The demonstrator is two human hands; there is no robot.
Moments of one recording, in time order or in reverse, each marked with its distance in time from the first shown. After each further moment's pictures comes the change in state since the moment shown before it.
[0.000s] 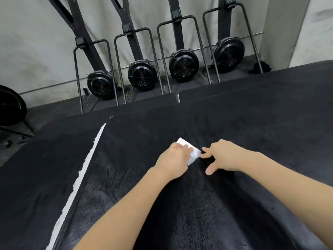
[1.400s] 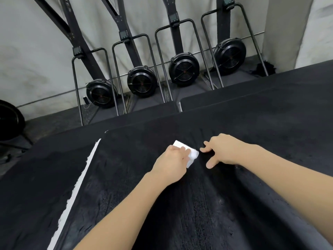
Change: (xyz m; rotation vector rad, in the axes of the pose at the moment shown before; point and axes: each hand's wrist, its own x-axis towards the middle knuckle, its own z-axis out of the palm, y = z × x) left_hand 0.061 -0.039 -0.014 -0.123 -0.022 -0.079; right_hand 0.088 0.033 -0.036 0.062 0.033 0.073
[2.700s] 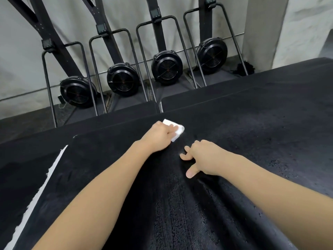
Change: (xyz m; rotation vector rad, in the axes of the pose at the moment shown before) left_hand 0.142 -0.029 -0.007 -0.141 0.043 0.096; right_hand 0.013 0.002 0.008 -0.089 -0.062 -0.043
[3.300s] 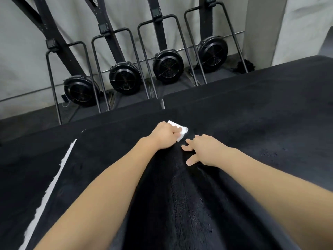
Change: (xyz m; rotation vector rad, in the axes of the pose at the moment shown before) left_hand -0.035 0.037 -0.004 -0.068 -0.041 -0.069; right_hand -0.025 -0.013 -0.002 -0.094 0.021 0.029
